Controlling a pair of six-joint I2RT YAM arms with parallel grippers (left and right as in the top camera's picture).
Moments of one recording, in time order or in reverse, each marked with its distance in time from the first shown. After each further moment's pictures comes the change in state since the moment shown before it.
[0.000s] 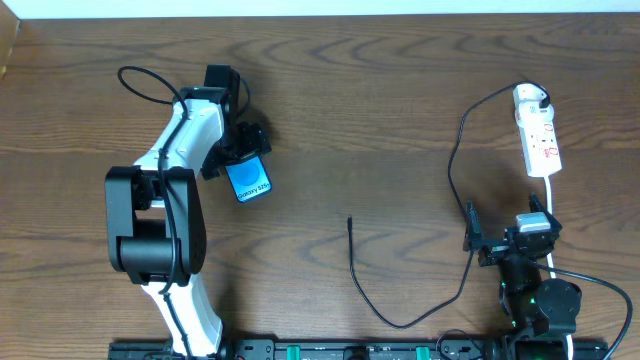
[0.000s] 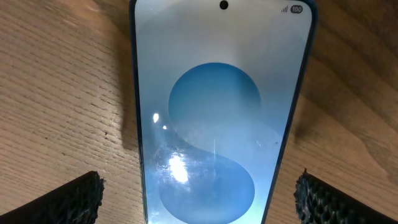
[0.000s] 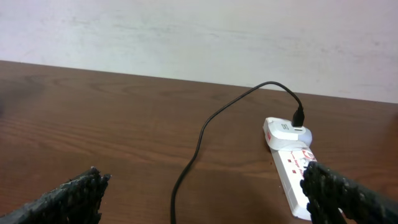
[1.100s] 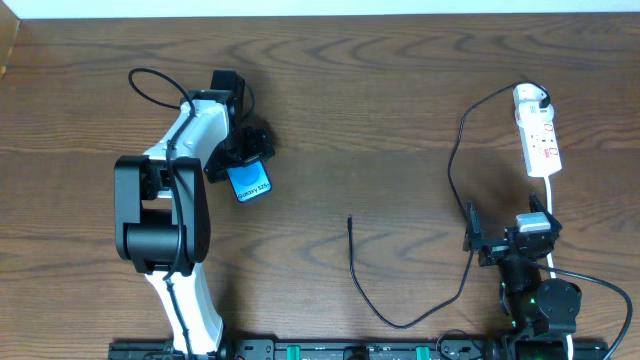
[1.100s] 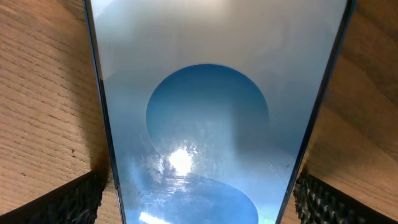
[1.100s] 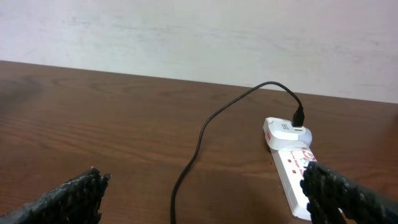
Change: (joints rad) left arm -0.007 0.064 0.001 0.022 0.021 -0.003; right arm 0.000 0.000 0.000 0.000 0.000 0.000
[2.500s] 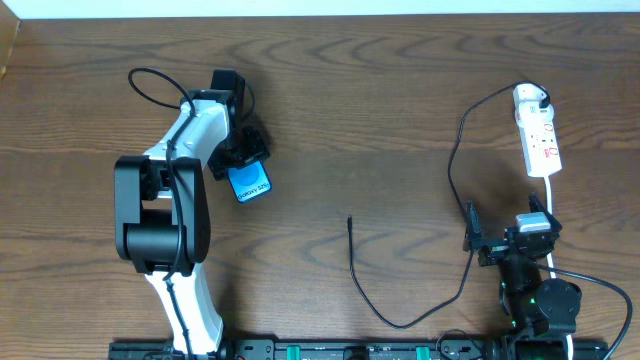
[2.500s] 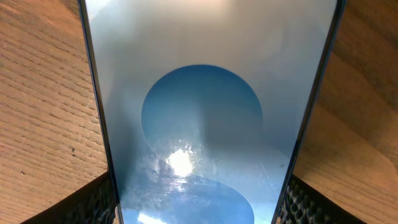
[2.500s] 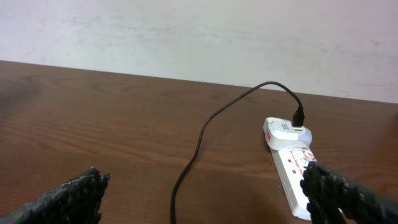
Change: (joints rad) left arm 0.000 0.000 0.000 0.002 -0.001 -0.011; right arm 0.000 0.000 0.000 0.000 0.000 0.000
